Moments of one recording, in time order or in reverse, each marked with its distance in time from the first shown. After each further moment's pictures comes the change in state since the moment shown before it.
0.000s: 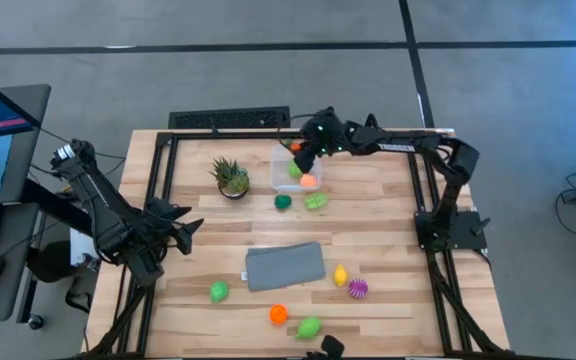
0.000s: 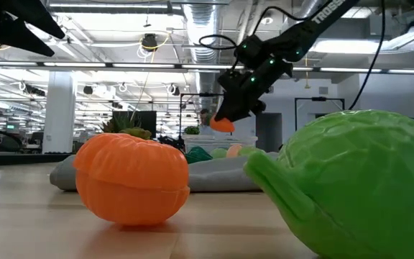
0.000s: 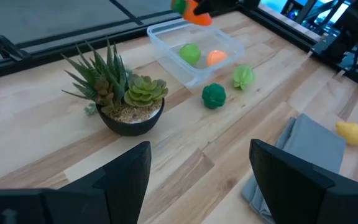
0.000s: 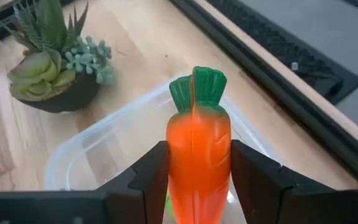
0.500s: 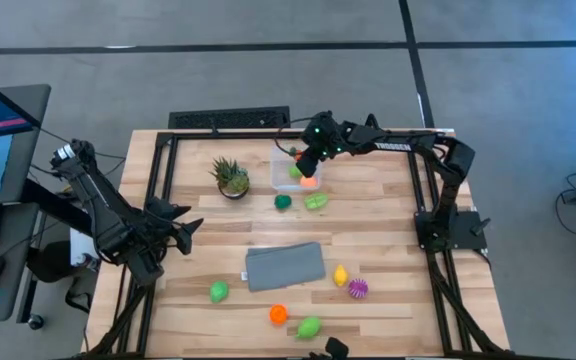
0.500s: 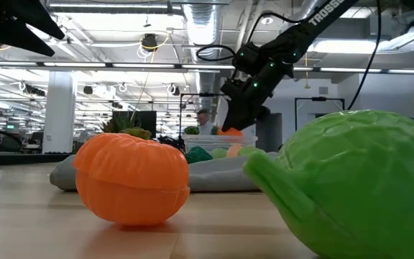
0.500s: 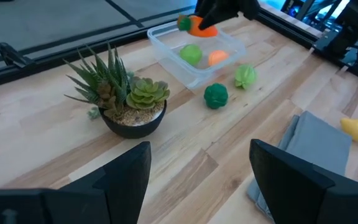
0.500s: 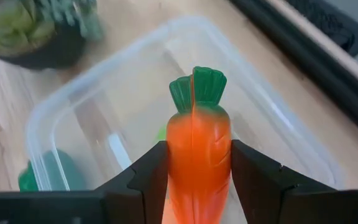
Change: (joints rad) left arm 0.000 0.000 0.000 -0.012 -0.001 0.025; right arm 0.000 0.024 0.024 -0.155 -0.012 -0.009
